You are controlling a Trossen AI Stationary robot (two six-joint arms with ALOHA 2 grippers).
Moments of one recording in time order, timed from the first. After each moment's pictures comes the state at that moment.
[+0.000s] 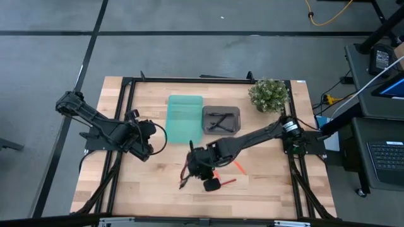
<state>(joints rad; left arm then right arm) -0.51 1.27 1.18 -1.55 -0.61 -0.91 0.31 2.14 1.85 -0.79 -0.20 0.02</state>
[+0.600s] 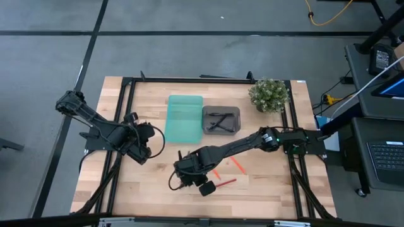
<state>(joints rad) -0.55 1.27 1.18 -1.55 -0.56 -0.96 0.32 2.46 2.31 -1.12 -0.23 -0.21</state>
